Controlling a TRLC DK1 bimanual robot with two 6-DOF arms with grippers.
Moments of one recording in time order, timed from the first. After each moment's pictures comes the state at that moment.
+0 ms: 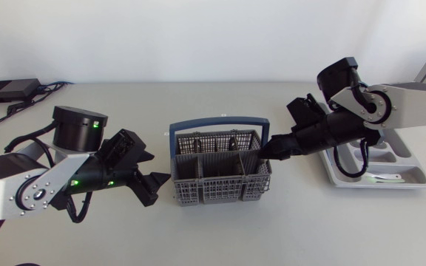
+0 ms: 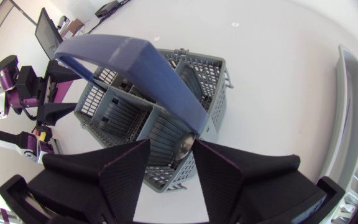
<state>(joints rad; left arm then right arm) -0.43 1.32 0.59 0.00 0.20 0.36 0.23 1.54 0.98 -0.49 -0.52 -0.08</state>
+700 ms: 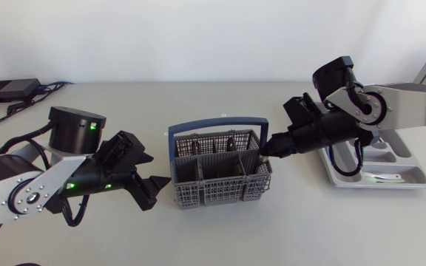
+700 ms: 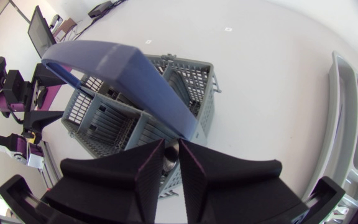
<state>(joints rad) -0.45 1.28 0.59 -0.04 0.20 0.36 0.26 1.55 0.98 -0.45 -0.44 -0.07</state>
